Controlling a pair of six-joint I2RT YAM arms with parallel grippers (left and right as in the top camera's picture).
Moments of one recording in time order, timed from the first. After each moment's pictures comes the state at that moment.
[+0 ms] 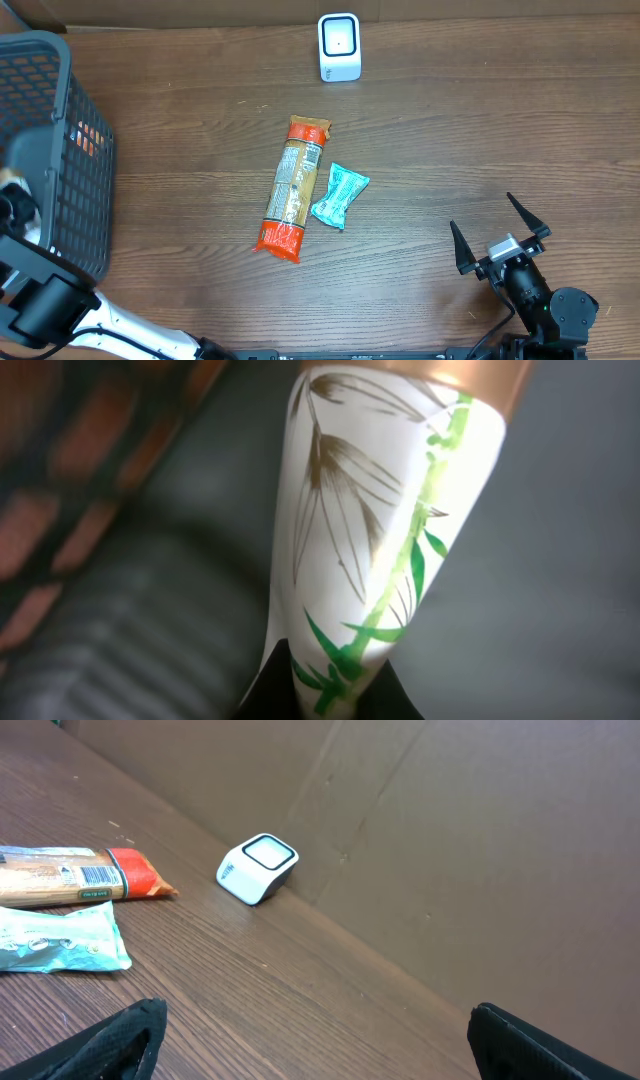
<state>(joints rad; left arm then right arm) 0.95 2.10 1.72 -0.84 0.07 0.16 -0.10 0.01 0.02 0.00 -0.51 -0.51</state>
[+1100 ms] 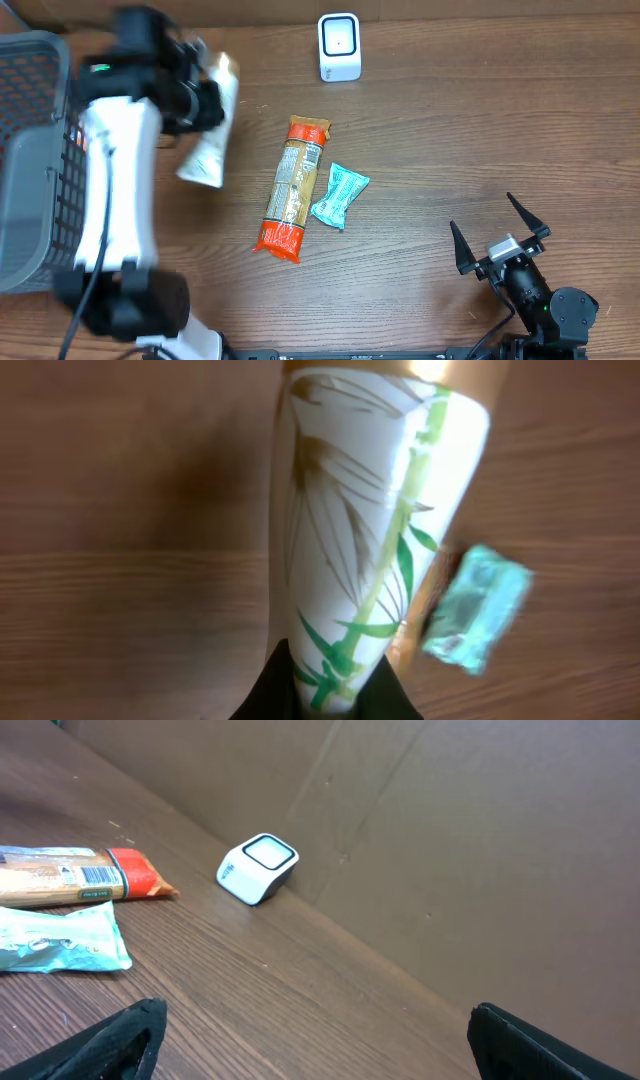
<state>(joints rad) 0.04 1.79 1.80 -1.27 0.20 -0.05 -0.10 0.01 0.02 0.00 -0.51 -0.51</state>
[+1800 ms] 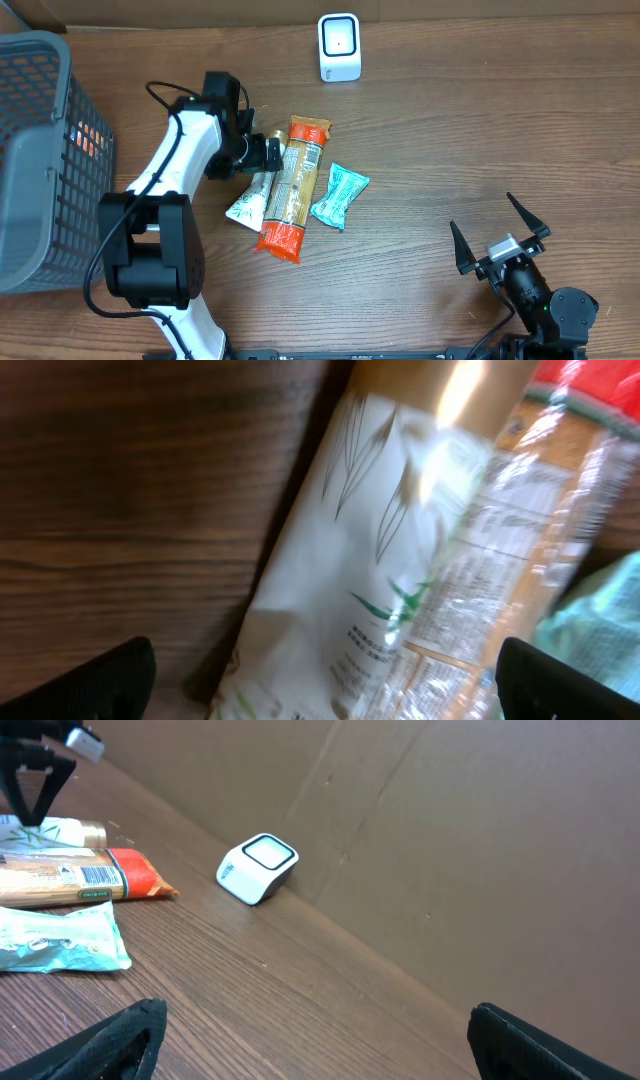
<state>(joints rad) -0.06 1.94 1.46 -1.00 0.17 -0.13 -0.10 0.01 0.02 0.00 -0.51 -0.51</state>
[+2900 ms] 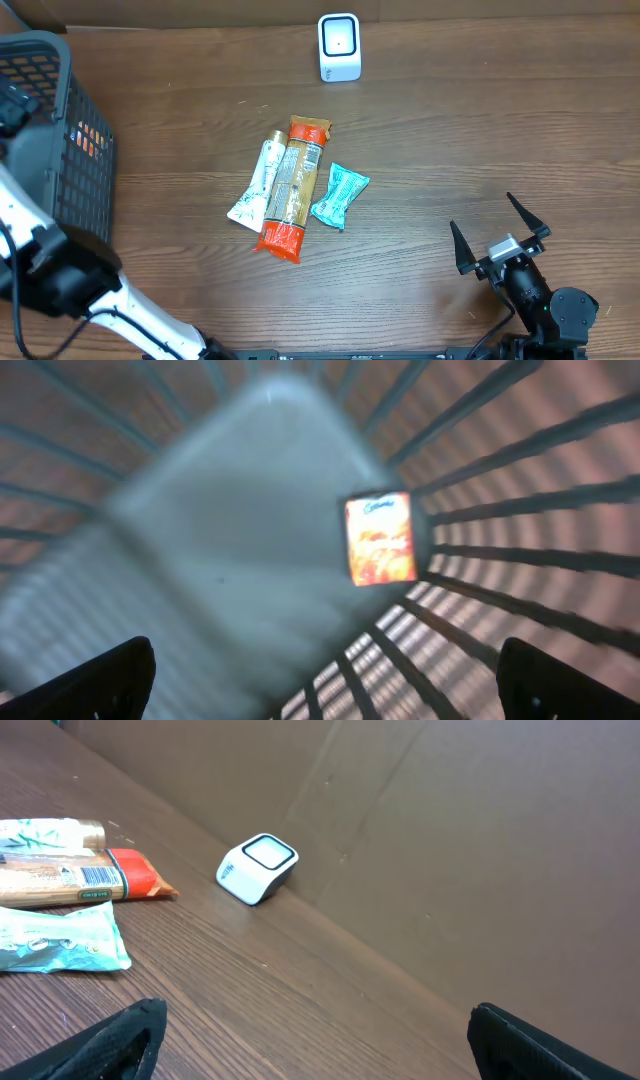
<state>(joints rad) 0.70 2.15 2.33 -1.31 0.00 -0.29 -0.10 0.01 0.02 0.00 -0.51 -0.51</state>
